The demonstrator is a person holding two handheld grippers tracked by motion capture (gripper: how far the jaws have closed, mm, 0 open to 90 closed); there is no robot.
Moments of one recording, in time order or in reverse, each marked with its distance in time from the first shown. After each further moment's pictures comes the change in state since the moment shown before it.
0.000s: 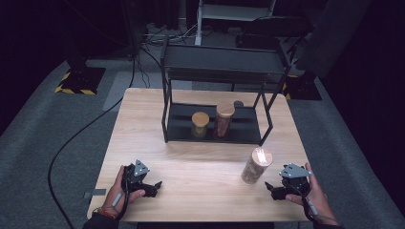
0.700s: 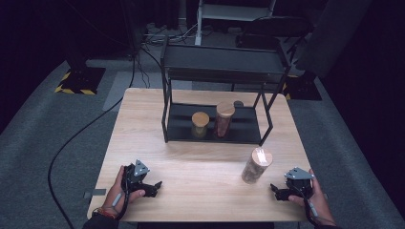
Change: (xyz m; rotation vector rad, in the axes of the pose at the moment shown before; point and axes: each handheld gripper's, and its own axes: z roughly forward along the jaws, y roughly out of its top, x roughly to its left) left arm 0.000 0.000 0.000 0.000 -0.001 0.000; right arm -0.014 -0.037 0.025 0.040 -0.042 0.120
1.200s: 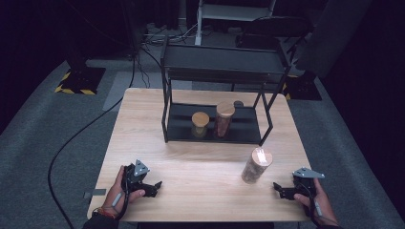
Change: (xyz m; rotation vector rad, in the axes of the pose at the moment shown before) left arm 0.000 0.000 0.000 0.000 -0.002 0.002; right arm -0.029 -0.023 0.007 -0.042 0.077 0.182
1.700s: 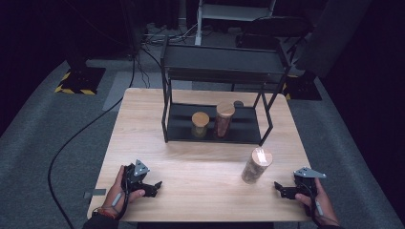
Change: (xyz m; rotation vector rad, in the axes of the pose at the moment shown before) left arm 0.001 0.000 0.000 0.000 -0.002 0.001; right arm -0.002 -0.001 0.000 -0.002 -0.006 0.006
